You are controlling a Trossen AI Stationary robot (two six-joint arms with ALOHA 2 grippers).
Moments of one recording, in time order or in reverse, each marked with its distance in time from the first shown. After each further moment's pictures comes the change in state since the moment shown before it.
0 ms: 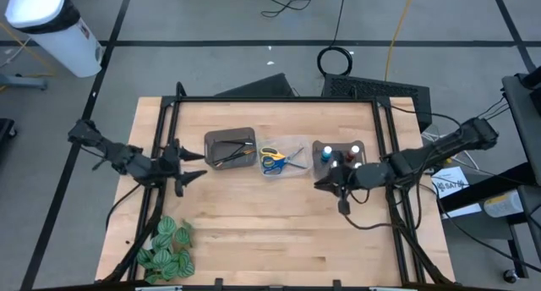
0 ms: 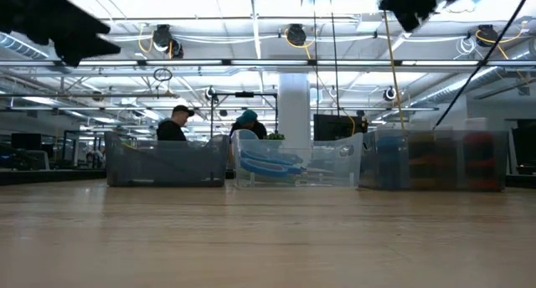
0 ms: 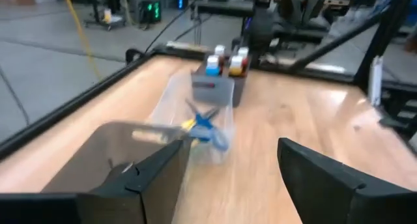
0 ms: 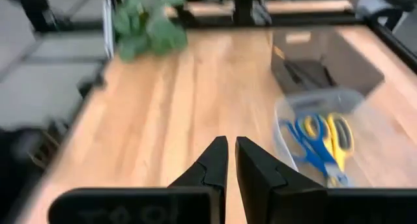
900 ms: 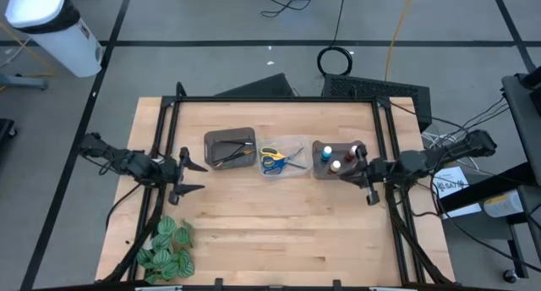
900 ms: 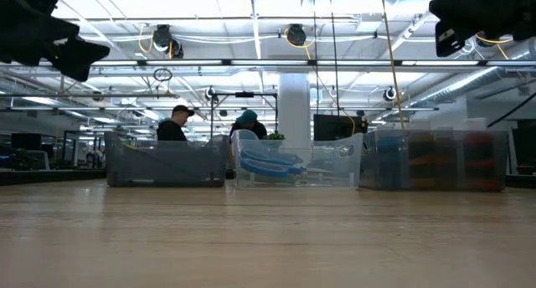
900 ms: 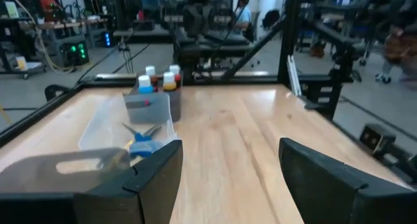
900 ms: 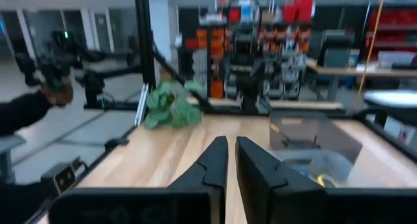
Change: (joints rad) left arm 0.088 -0.294 -0.233 0.134 0.362 0.241; right arm -0.050 -0.684 -0.586 0.420 -0.104 -0.206
